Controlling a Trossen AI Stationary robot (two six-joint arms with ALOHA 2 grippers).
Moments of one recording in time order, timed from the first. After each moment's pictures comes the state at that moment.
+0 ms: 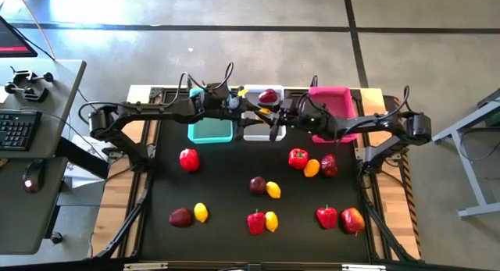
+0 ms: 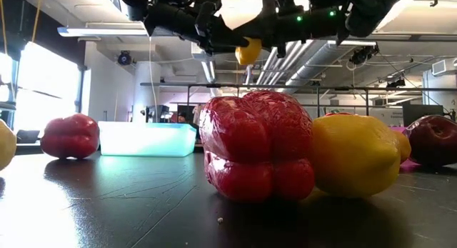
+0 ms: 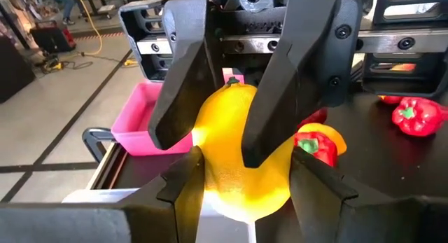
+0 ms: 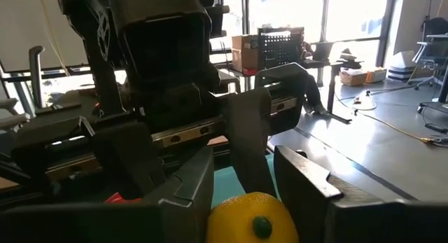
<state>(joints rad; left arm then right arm) 0.36 1.56 1.06 0.19 0.26 0.24 -0.22 1.48 0.79 0.70 0.07 0.04</state>
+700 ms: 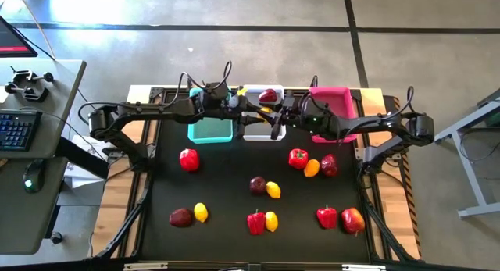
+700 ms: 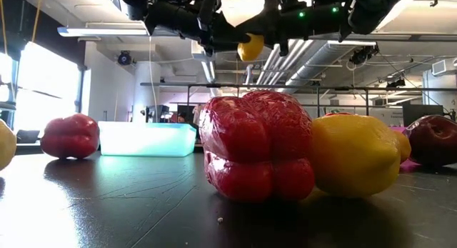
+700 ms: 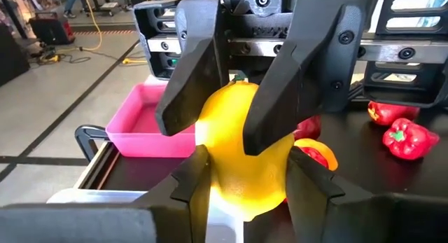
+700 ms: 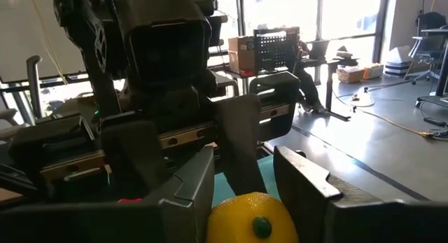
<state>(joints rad) 0.36 1.56 1.06 0.22 0.26 0.13 -0.22 1.45 0.79 0.69 0.10 0.08</state>
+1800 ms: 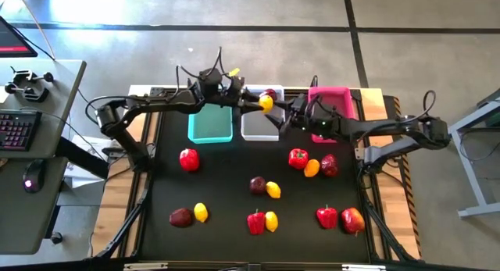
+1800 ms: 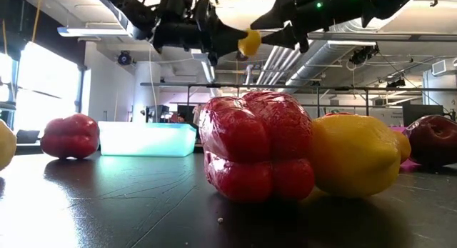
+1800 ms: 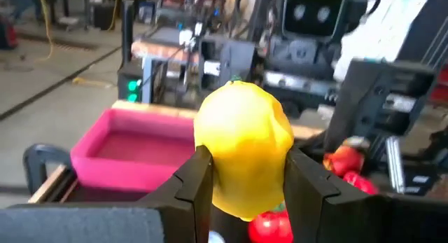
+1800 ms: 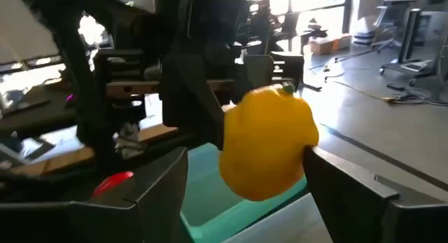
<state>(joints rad) 0.51 1.65 1.06 0.49 0.60 -0.10 -0.18 1.28 0.76 0.45 0.26 0.14</state>
